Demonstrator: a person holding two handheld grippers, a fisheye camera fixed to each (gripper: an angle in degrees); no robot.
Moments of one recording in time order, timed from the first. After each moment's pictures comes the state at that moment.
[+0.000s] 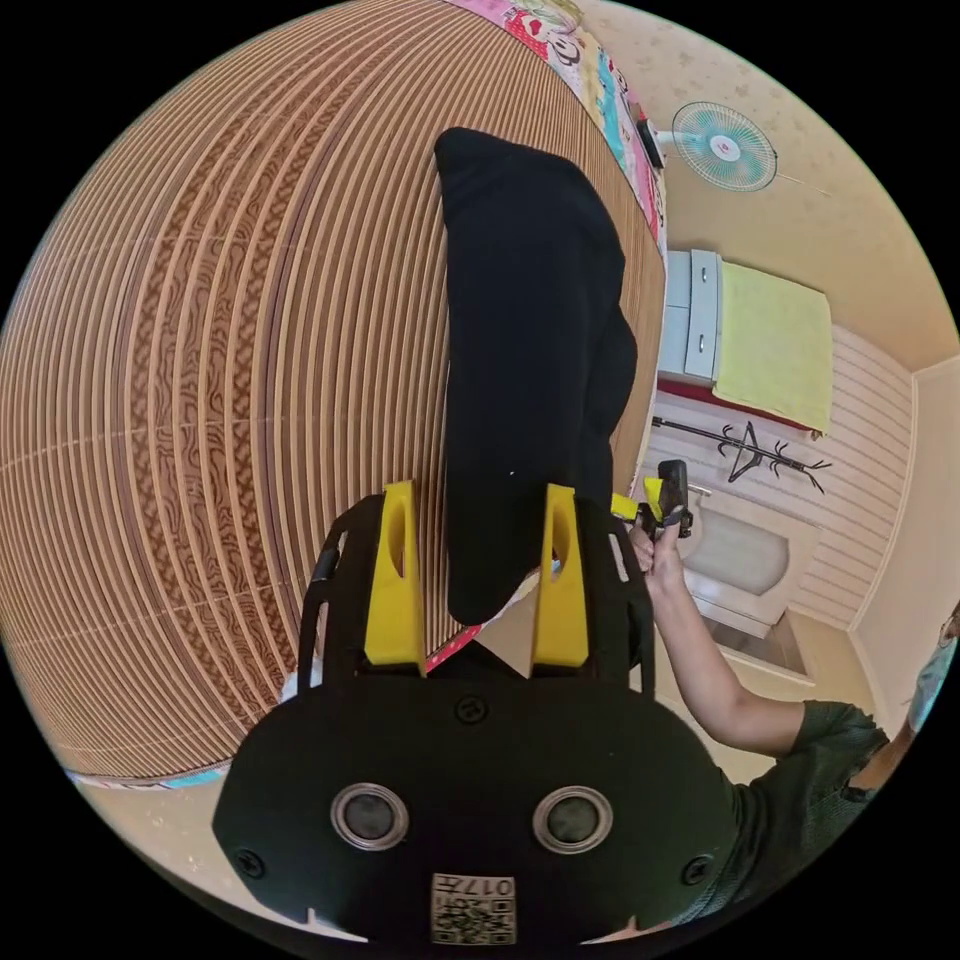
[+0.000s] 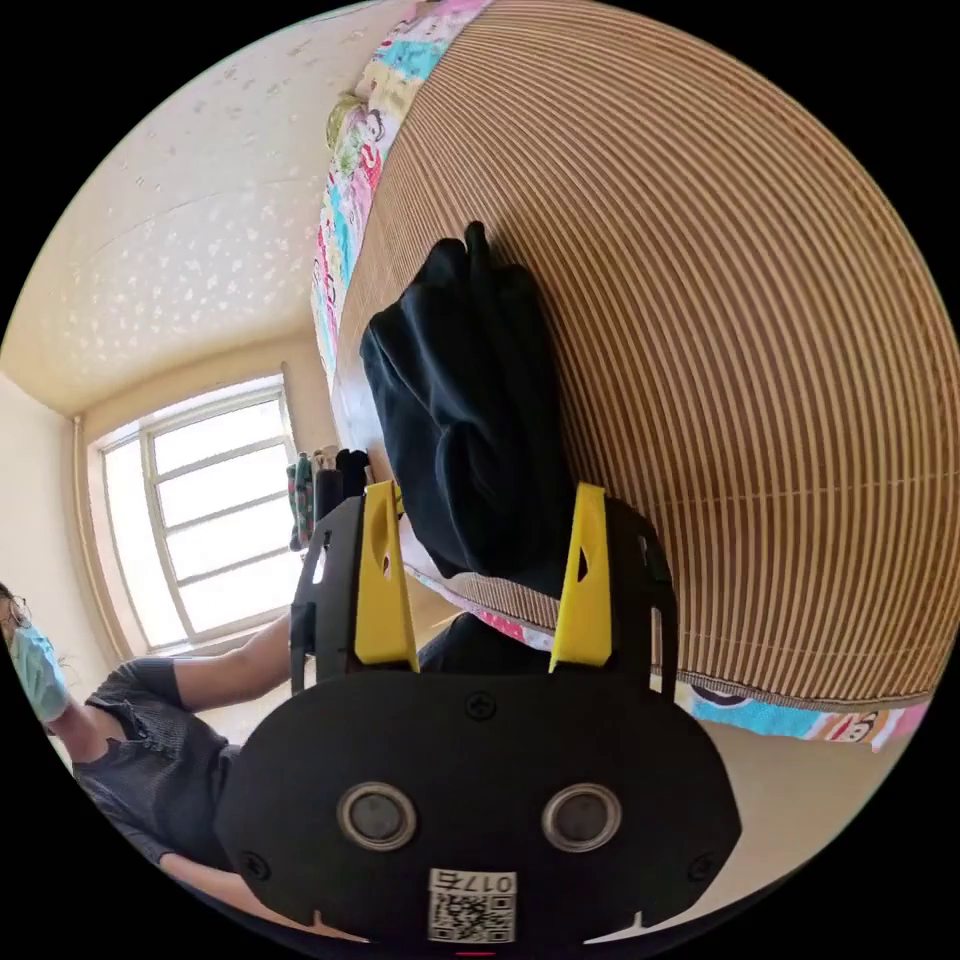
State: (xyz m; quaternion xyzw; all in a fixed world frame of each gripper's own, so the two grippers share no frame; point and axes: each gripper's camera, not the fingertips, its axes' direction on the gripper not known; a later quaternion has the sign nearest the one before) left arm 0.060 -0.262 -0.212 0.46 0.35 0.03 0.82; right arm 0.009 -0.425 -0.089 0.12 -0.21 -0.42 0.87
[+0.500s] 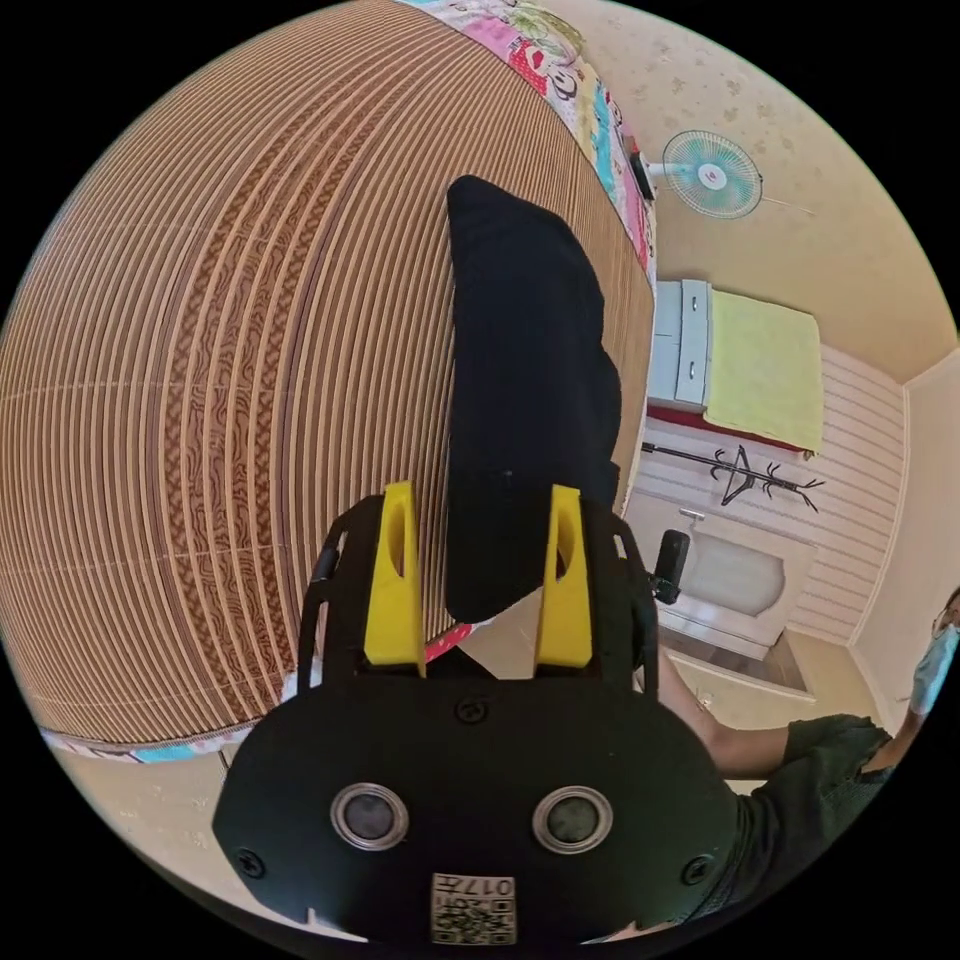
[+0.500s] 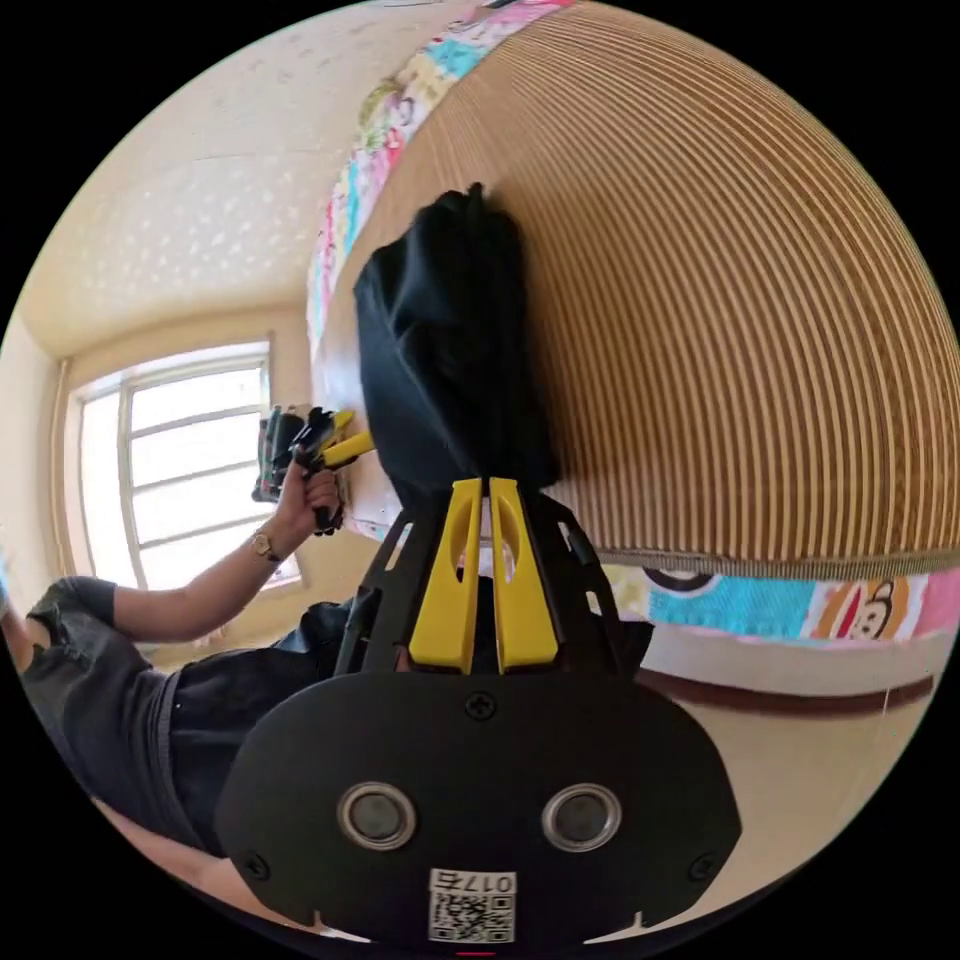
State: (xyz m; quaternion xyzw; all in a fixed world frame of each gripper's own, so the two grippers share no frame) left arm 0.020 -0.258 -0.211 0.47 0.35 0.02 0.81; right arm 0.096 -0.431 -0.033 0.11 -0.19 -0.38 0.90
